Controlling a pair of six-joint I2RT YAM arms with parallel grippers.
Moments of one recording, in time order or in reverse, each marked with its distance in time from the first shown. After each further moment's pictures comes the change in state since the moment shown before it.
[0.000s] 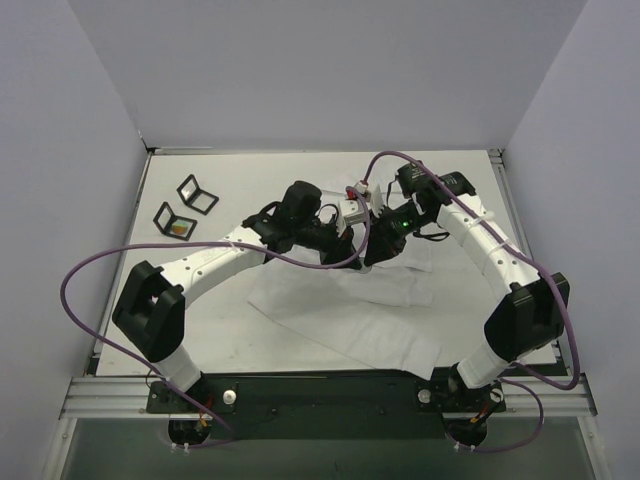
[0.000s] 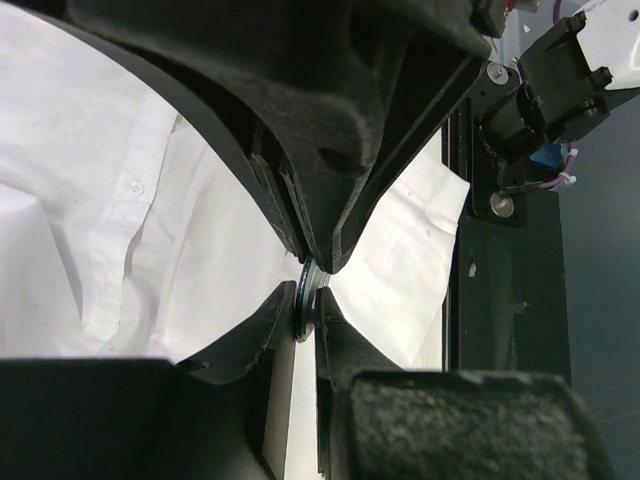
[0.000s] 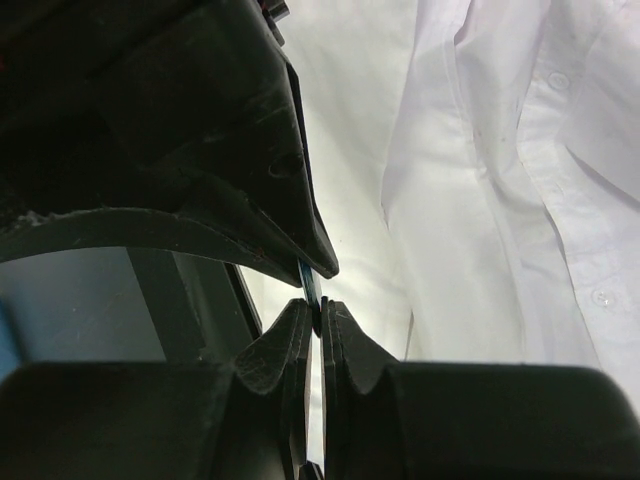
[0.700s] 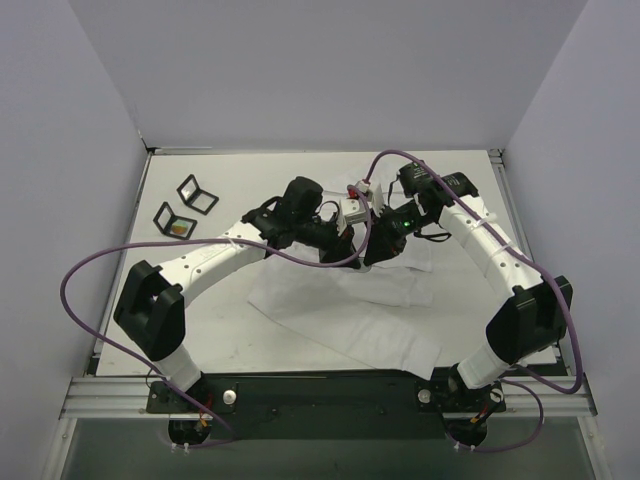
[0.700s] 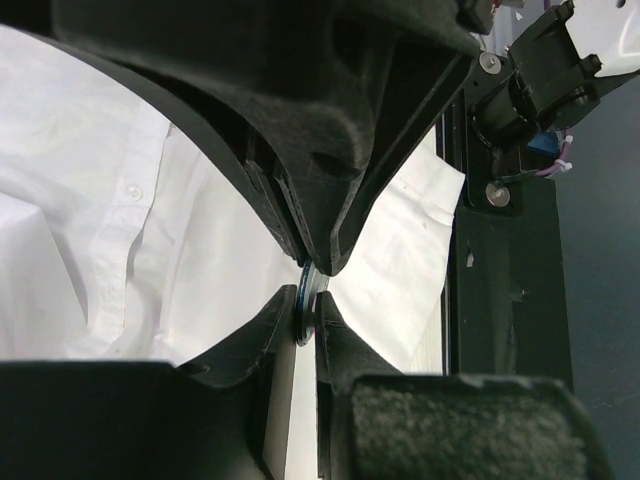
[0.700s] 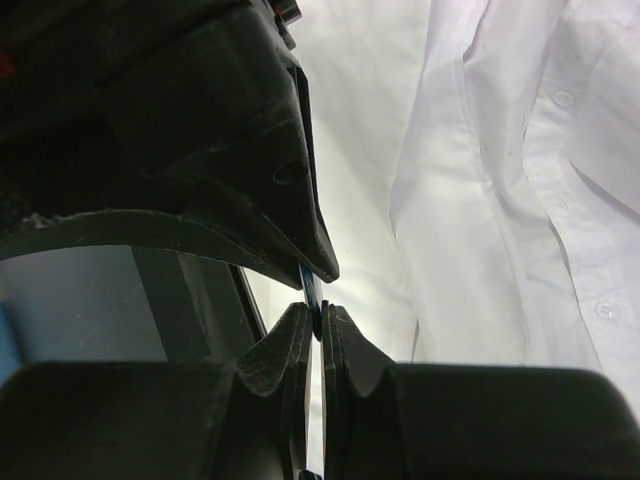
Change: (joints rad) left arm -0.002 0.010 0.061 -0.105 0.019 0.076; right arm 0.000 -0.016 -0.003 0.008 -0.011 0.007
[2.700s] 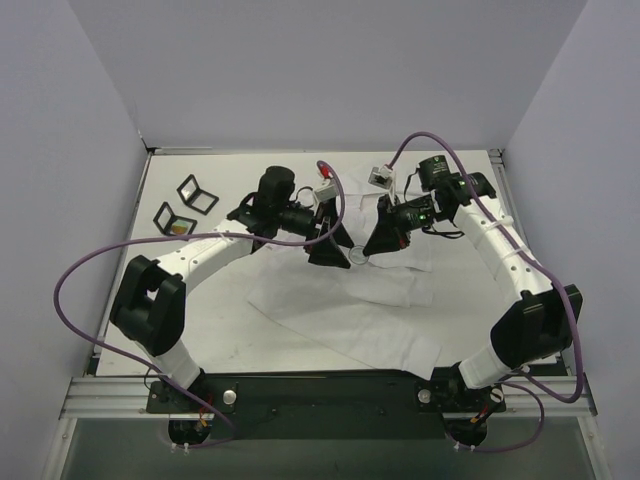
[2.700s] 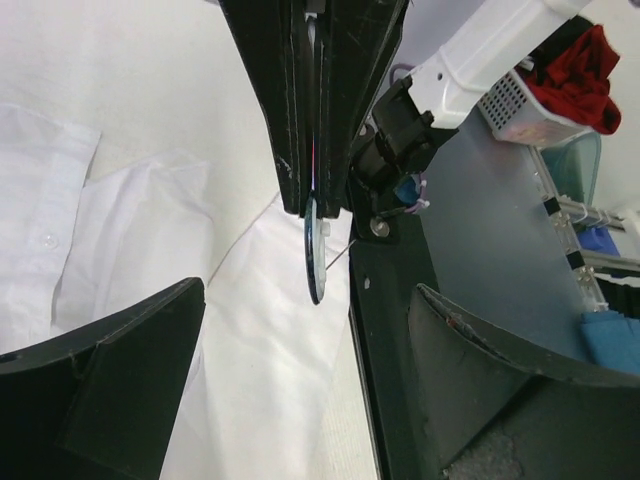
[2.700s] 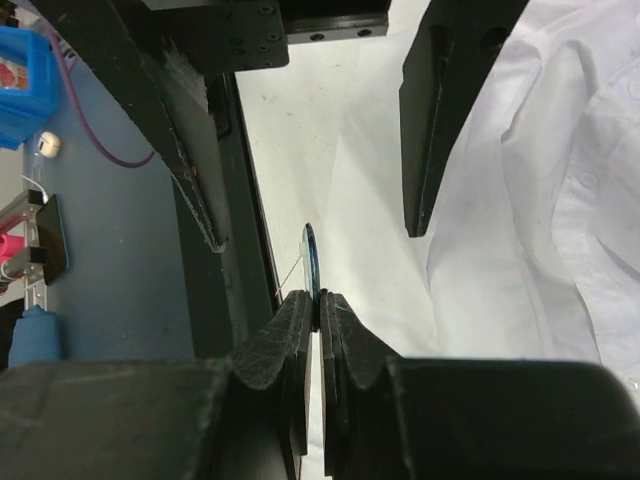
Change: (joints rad) left arm 0.162 0.007 -0.081 0.299 0.398 -0.277; right arm -0.095 -0.043 -0.020 0.050 -0.275 -0.034
